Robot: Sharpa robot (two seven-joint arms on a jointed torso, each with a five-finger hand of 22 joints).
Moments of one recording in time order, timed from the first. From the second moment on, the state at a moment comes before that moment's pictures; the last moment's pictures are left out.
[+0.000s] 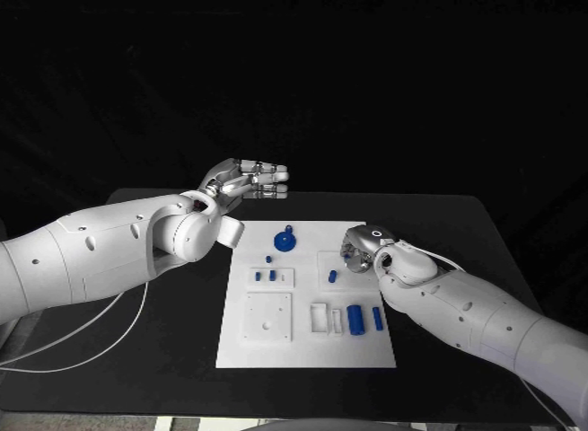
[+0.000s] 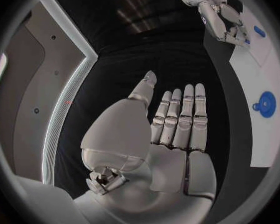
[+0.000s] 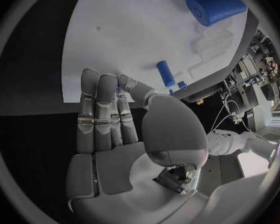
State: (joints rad) left arm 1.26 -0.76 -0.11 1.34 -0.07 -0.20 0.37; left_hand 1.35 0.03 0.01 -0.15 0.12 0.96 0.17 0.07 0.06 1.00 0.16 0.07 0.06 1.06 0.16 0.06 0.06 0.07 0.96 0.14 0.14 0.08; right arm 0.90 -0.37 0.18 0.88 -1.89 -0.30 -0.14; right_hand 1.23 -0.10 0.62 -0.26 0.12 1.25 0.09 0.06 0.07 1.29 0.04 0.06 0.06 1.45 -0.05 0.76 0.62 0.12 1.34 -0.07 0.52 0.94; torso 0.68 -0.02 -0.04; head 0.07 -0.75
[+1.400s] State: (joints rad) left arm 1.26 -0.77 -0.11 1.33 -0.07 -0.19 0.38; left_hand 1.35 0.03 0.01 -0.17 0.12 0.96 0.16 0.07 0.06 1.00 0.16 0.07 0.06 1.06 0.16 0.06 0.06 0.07 0.96 0.14 0.14 0.08; right arm 0.89 -0.48 0.27 1.24 -1.83 -0.38 -0.21; right_hand 1.23 -0.09 0.66 -0.26 0.13 1.27 0.08 0.06 0.08 1.33 0.03 0.06 0.06 1.45 -0.06 0.78 0.60 0.11 1.39 -0.09 0.38 1.13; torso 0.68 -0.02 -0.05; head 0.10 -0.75
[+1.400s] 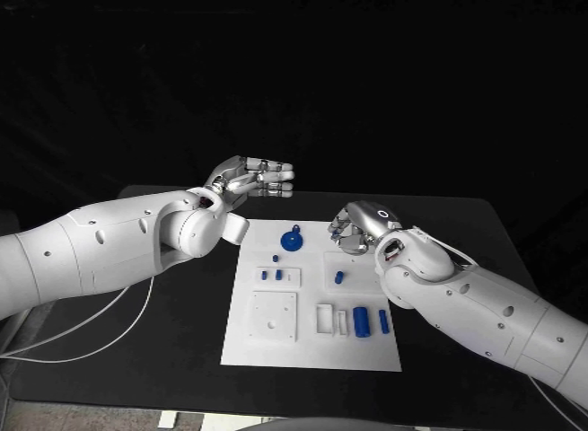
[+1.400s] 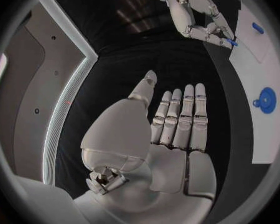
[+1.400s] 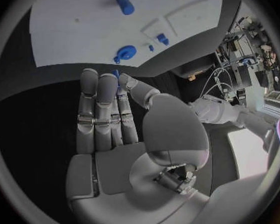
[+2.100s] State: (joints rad) left arm 1.27 -0.75 -0.11 1.32 -0.07 -0.20 0.38; left_hand 1.35 0.03 0.01 -0.17 0.12 0.97 0.16 0.07 0.06 1.00 0.16 0.07 0.06 1.06 0.16 0.06 0.06 0.07 0.96 0.14 0.14 0.08; right arm 0.84 -0.41 0.17 1.33 -1.82 -0.37 -0.20; right_hand 1.23 -0.09 0.66 -0.26 0.13 1.27 0.08 0.06 0.08 1.33 0.03 0.06 0.06 1.45 -0.06 0.78 0.59 0.10 1.41 -0.09 0.33 1.17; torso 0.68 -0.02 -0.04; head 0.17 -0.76
